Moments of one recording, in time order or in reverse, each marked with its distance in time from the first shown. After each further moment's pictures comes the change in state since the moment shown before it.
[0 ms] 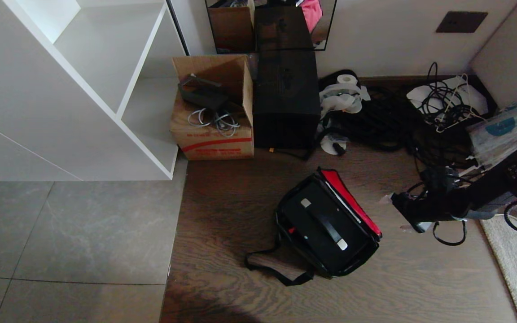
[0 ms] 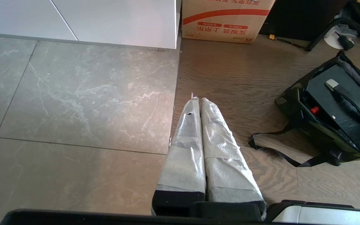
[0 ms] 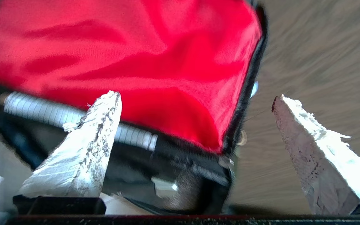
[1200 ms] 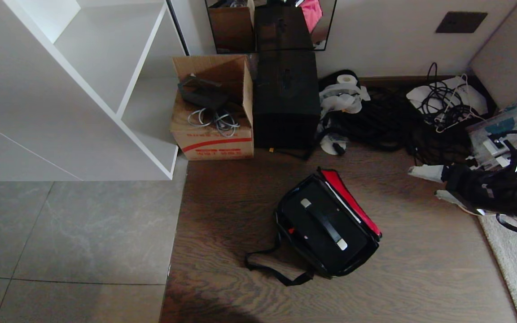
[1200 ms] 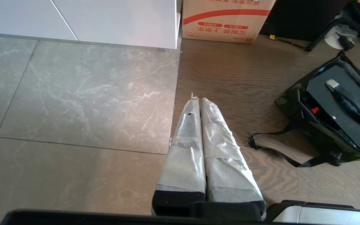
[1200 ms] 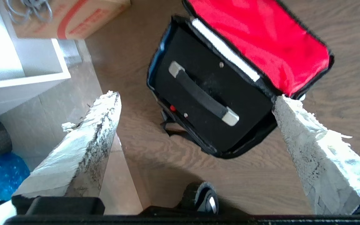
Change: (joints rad) left arm 0.001 0.000 0.000 0.000 0.000 0.000; right arm 0.052 -0.793 0.623 -0.222 0.150 -0.255
